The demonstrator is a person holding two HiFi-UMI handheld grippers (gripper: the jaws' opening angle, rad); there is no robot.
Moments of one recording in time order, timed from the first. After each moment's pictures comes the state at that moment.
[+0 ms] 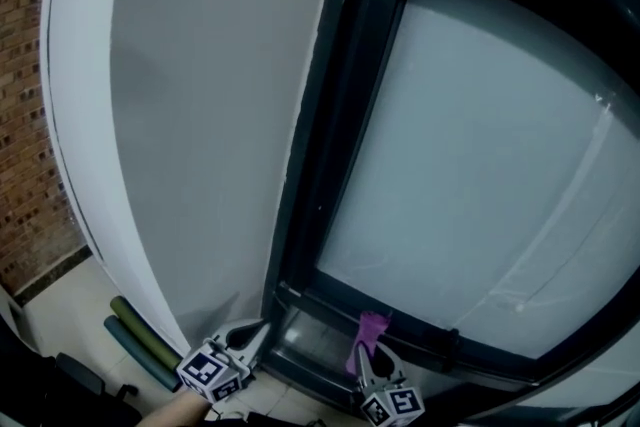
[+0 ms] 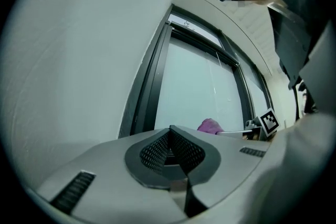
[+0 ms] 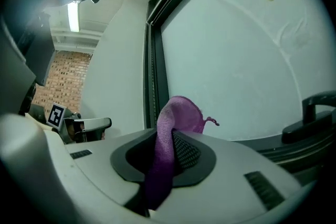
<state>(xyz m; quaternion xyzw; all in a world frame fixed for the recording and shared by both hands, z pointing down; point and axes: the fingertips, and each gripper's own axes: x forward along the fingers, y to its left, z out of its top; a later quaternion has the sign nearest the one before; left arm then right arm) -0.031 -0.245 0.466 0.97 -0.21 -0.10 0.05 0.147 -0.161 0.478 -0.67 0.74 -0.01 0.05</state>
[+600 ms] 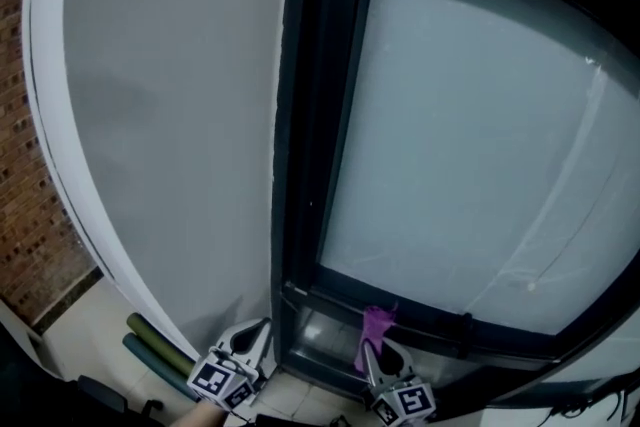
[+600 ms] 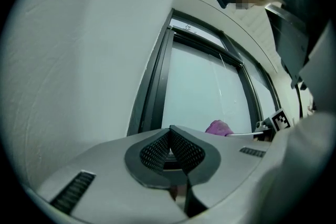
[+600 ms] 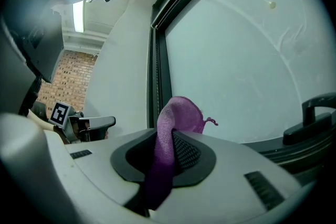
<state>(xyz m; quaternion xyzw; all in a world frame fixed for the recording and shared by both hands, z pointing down) -0.041 -0.252 0.462 0.96 -0.24 -0.15 0.03 0.131 -0.155 0.476 -0.66 0.75 0.01 0.05</state>
